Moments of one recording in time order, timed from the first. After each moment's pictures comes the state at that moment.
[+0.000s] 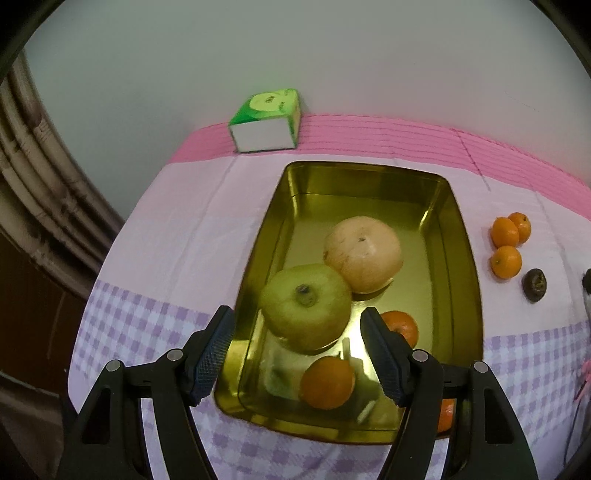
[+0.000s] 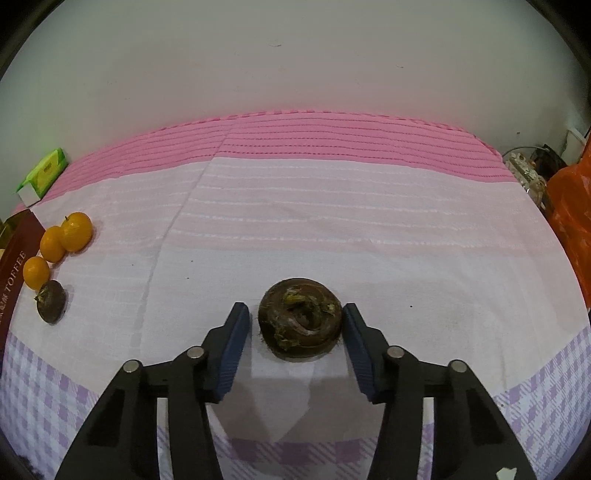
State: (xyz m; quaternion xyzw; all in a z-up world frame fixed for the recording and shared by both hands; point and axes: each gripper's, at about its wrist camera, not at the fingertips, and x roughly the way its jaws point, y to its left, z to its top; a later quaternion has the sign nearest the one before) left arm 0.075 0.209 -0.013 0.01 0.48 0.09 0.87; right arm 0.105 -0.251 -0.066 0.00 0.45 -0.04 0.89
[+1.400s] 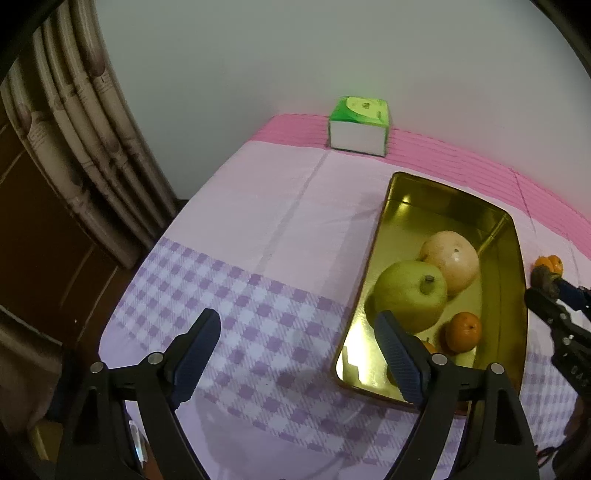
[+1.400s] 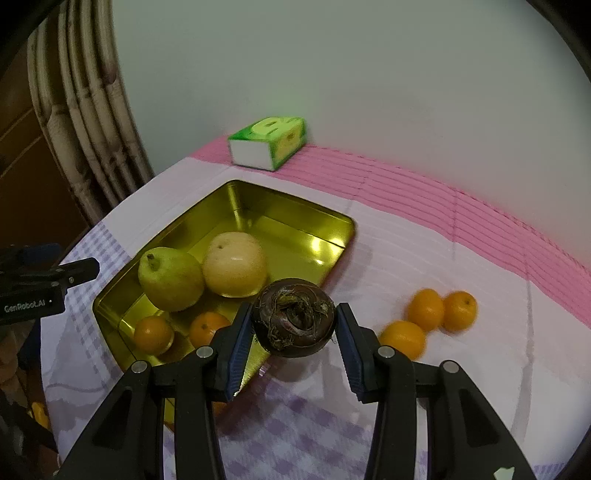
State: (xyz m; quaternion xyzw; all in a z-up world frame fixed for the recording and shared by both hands) left arm 0.035 0.281 0.004 -0.05 0.47 0.18 0.86; right arm 0.087 0.081 0.000 -0.10 0.42 0.25 0.87
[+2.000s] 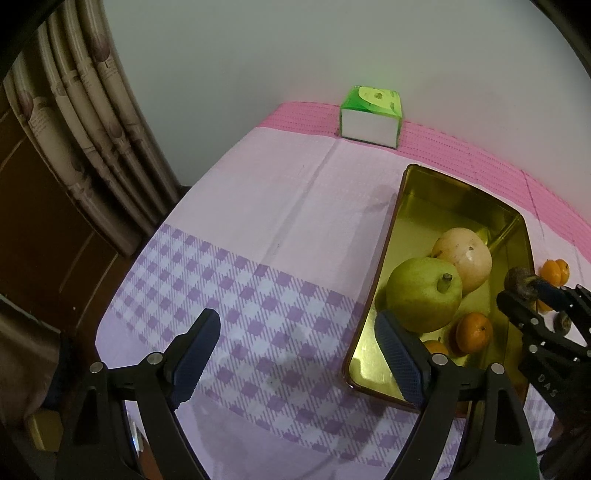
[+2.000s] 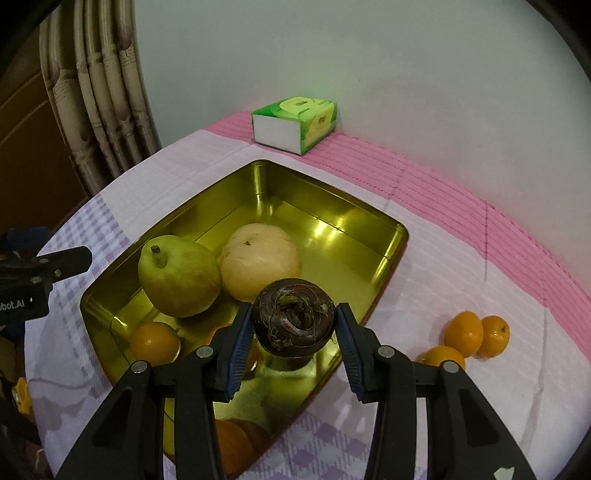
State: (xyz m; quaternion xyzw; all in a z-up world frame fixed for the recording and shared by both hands) left arm 0.038 0.290 -0.006 -0.07 0.48 0.19 0.85; right arm 0.101 0.121 -0.024 -0.15 0.43 0.26 0.85
